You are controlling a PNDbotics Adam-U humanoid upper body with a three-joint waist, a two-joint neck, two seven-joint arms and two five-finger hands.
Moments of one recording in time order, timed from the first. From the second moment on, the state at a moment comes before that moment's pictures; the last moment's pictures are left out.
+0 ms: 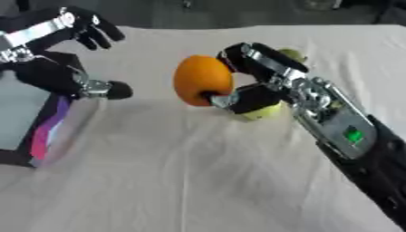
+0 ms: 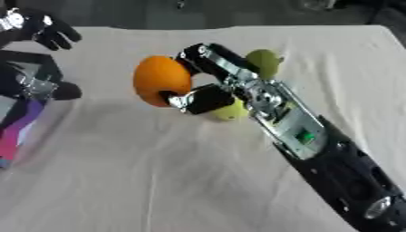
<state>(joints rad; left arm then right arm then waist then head) -0.79 0.64 -0.43 -1.77 -0.23 0.32 -0.47 -0.60 -0.40 0.46 -1.84 0.03 0.33 0.13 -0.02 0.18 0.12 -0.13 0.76</state>
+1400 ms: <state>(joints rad) -0.84 0.52 -0.52 -1.64 -0.36 0.28 -0.54 -0.63 -0.31 0.53 -1.82 0.08 0.31 0.15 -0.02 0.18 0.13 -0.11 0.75</state>
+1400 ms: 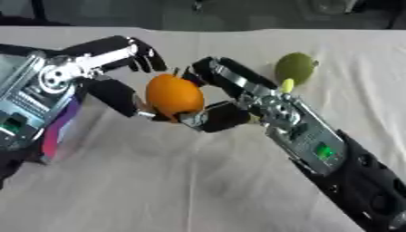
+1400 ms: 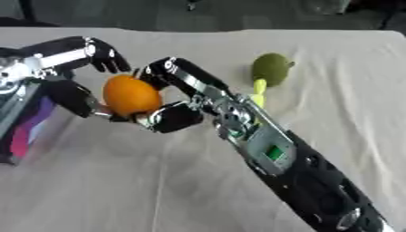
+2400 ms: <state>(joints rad) -0.78 0.58 -0.50 -1.78 -0.18 0.35 -0.39 -0.63 -0.33 0.53 -1.82 0.08 0.34 0.17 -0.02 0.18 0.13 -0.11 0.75</state>
